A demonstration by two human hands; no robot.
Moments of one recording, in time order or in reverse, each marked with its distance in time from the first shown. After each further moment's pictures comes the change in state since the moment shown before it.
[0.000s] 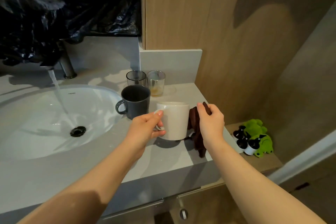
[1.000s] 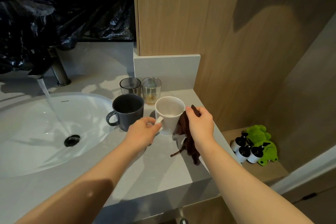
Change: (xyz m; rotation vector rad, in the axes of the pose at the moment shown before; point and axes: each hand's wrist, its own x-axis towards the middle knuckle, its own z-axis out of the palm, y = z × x) left_hand 0.051 -0.002 0.014 0.470 0.045 -0.042; right_hand 0.038 0.000 0.019 -0.049 -0.095 0.037
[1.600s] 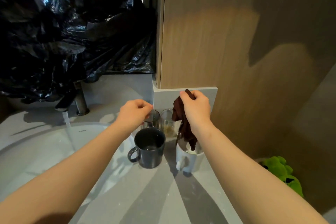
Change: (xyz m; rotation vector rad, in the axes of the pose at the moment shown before) left_hand 0.067 0.073 -0.115 0.043 0.161 0.286; right_hand 0.036 -0.119 0.079 0.044 -0.090 -0.195
